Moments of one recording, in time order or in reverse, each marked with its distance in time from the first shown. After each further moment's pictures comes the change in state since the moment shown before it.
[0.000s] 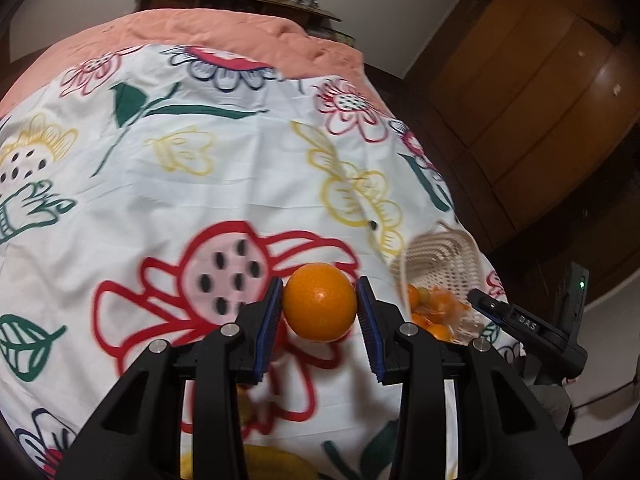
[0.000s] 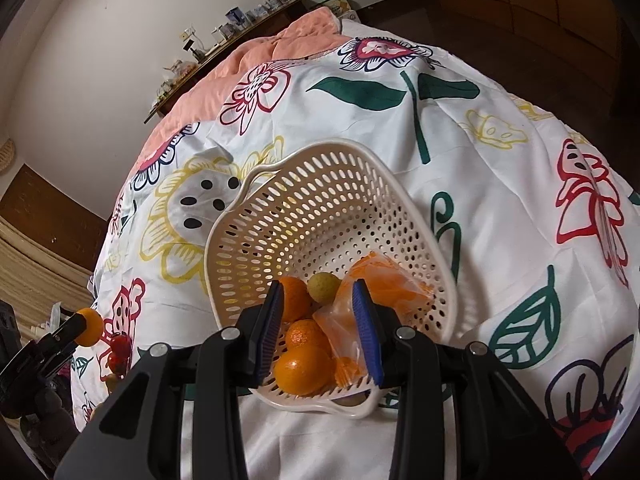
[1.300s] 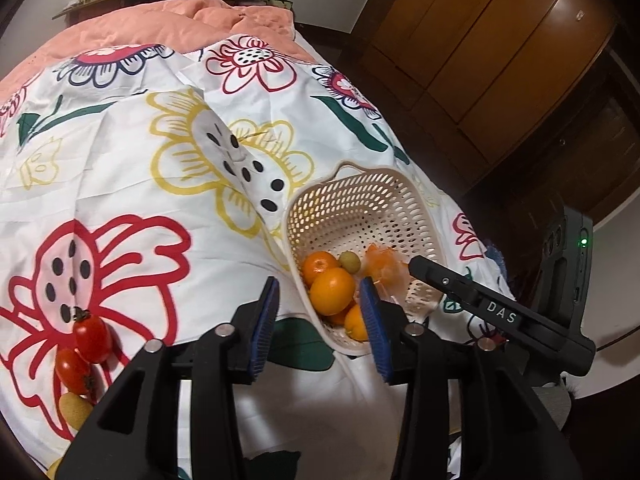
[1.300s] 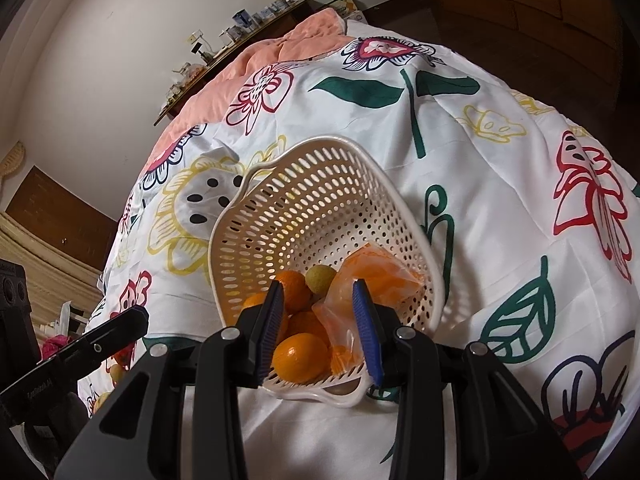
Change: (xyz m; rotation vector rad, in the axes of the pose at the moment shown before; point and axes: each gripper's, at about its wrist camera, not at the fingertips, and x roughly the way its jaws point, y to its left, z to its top) left arm 0.060 -0.103 -0.019 0.189 0.125 -0.058; right arm -0.005 -0.008 -0.007 -0.002 -0.001 0.043
